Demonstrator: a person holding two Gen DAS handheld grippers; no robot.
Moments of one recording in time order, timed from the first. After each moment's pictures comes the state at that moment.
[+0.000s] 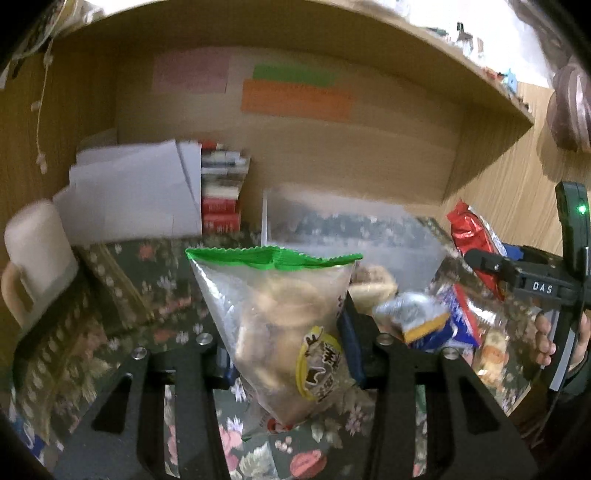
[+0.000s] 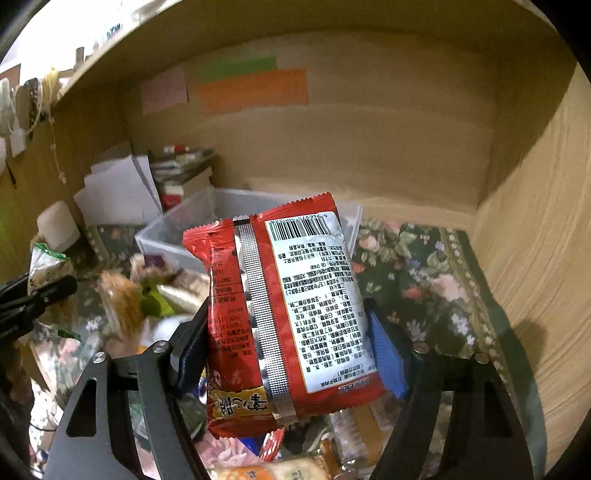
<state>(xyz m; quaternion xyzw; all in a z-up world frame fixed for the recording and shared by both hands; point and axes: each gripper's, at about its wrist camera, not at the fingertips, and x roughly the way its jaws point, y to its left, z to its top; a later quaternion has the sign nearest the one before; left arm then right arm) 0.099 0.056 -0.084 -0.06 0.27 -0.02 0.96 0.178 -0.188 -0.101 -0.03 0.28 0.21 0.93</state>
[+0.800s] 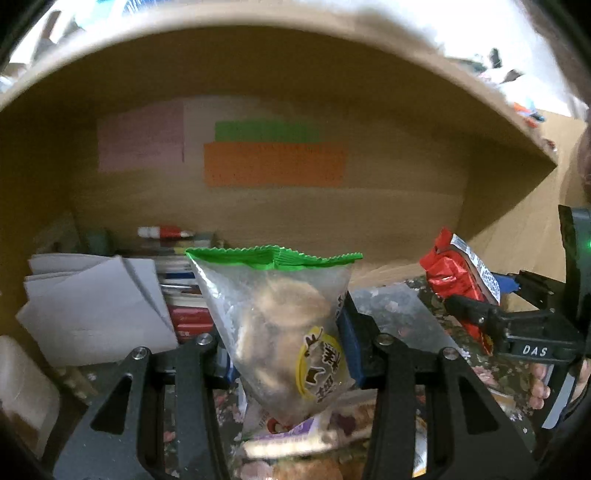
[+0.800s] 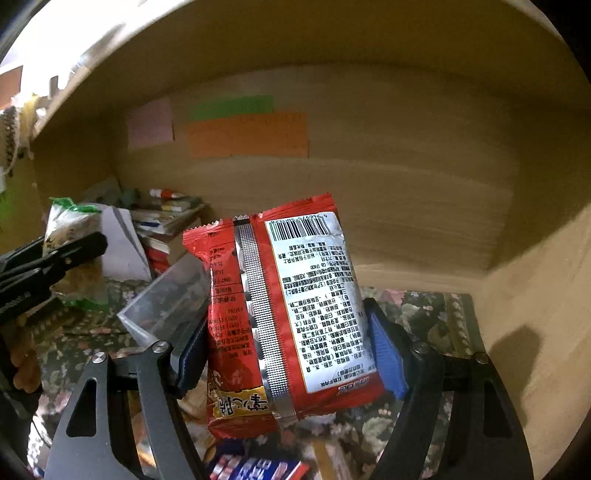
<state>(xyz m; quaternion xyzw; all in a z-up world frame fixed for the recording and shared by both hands) 0.223 0.047 -0.028 -0.03 0.23 -0.04 0.97 0.245 -0.161 -0.060 -0.04 0.26 0.21 0.94</state>
